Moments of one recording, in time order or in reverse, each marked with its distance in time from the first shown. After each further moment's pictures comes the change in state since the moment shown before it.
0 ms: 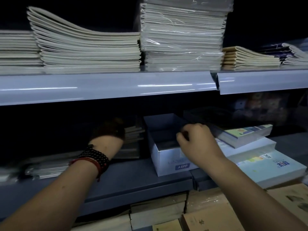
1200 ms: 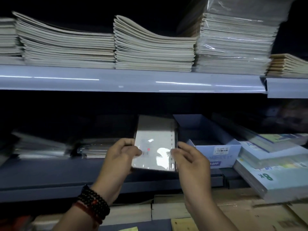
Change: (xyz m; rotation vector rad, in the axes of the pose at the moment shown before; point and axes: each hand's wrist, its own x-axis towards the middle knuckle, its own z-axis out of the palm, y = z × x) left_hand -0.100 -0.078 -0.013 -1.267 -0.082 -0.327; right_hand -0.090 -0.120 0.063 1.086 0.047 0.475
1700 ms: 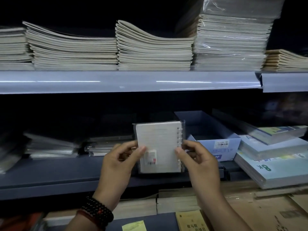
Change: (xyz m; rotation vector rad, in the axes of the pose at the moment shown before) left_hand -0.032 -0.003 -0.014 0.082 0.029 0.237; right_hand -0.017 -0.005 -0.019 -0.072 -0.075 -0.171
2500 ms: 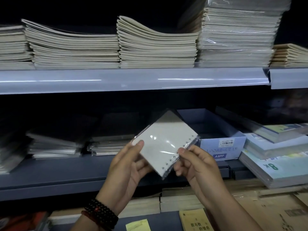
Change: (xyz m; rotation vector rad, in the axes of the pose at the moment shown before) left_hand -0.001 0.004 0.007 -0.575 -0.146 -0.314; right_hand 0.008 0.009 0.002 0.477 -0.230 0.314
